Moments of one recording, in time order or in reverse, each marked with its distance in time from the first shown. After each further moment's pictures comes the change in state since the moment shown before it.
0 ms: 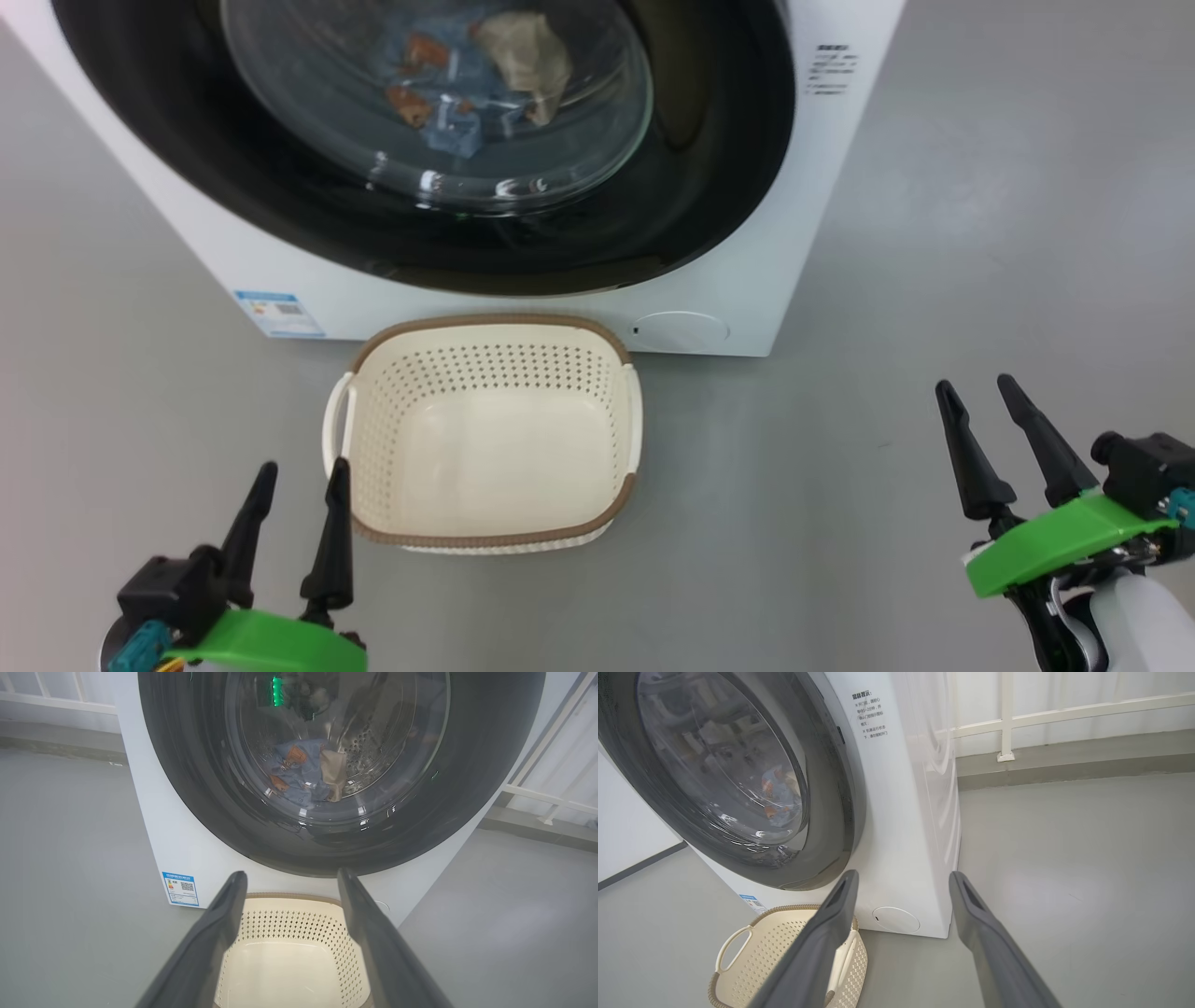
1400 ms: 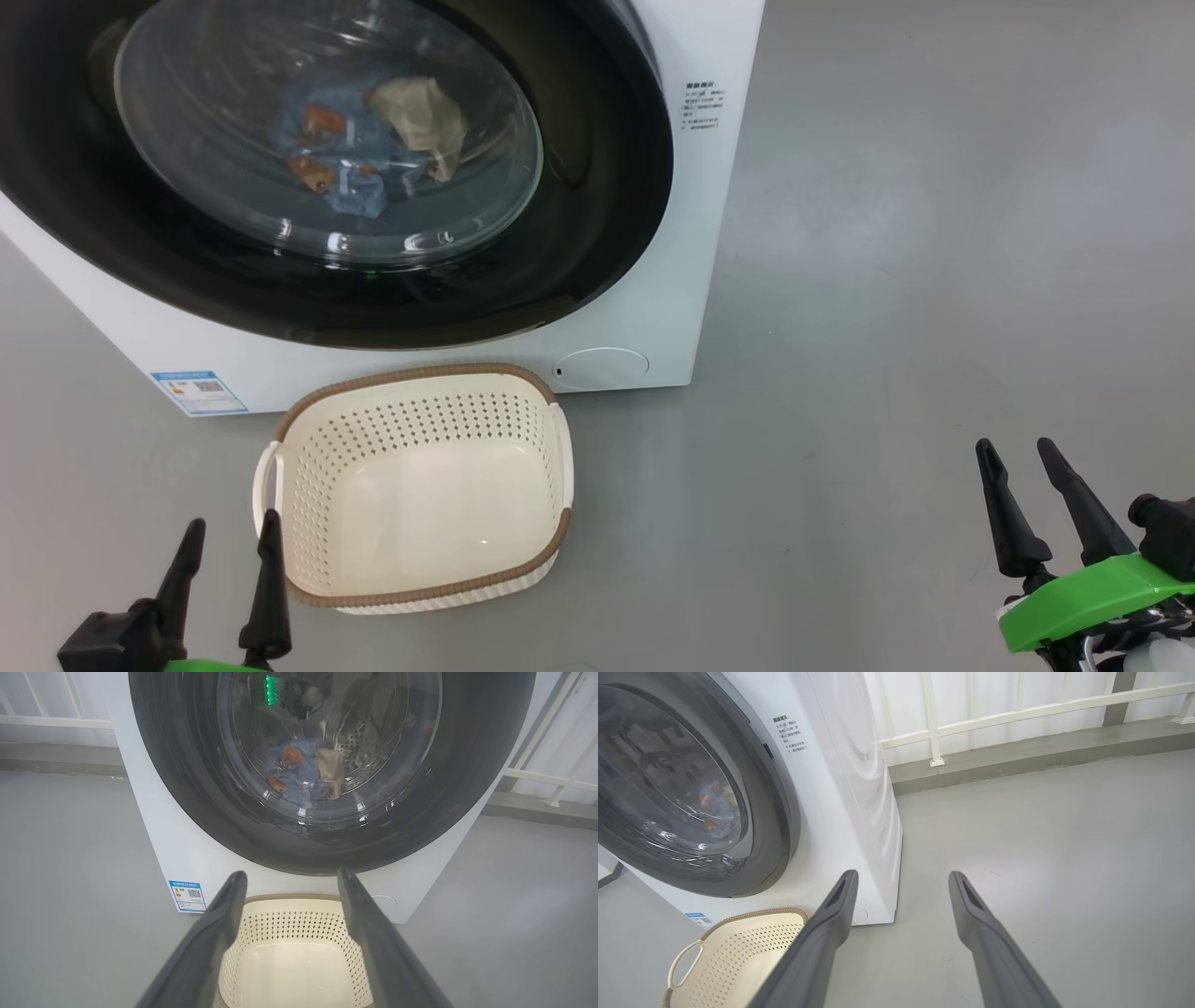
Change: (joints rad) left arm 0.092 0.010 0.124 0.003 0.069 0.000 0.000; right arm 0.120 0.004 -0.077 -0.018 0.000 0.000 0.000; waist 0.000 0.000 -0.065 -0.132
